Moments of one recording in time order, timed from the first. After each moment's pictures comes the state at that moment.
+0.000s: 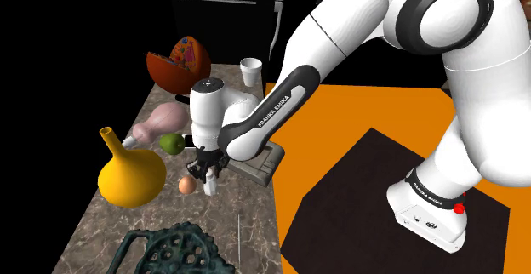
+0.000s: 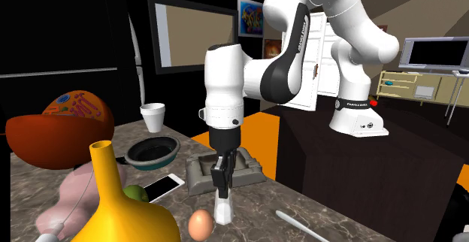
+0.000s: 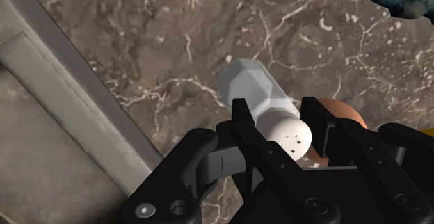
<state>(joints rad) 0.37 0.71 0.33 -1.83 -0.23 2.55 0.99</state>
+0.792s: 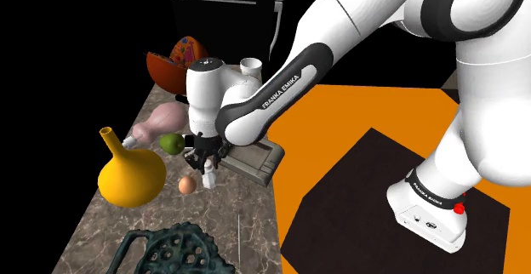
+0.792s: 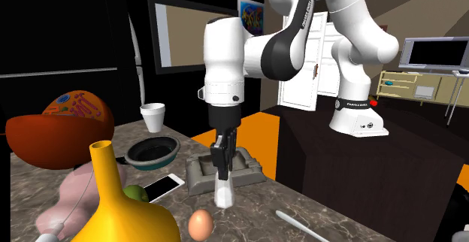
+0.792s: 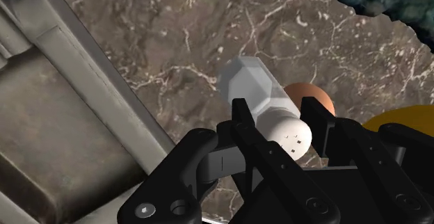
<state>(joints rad) 0.34 0.61 0.36 -1.85 -0.19 2.47 0.97</state>
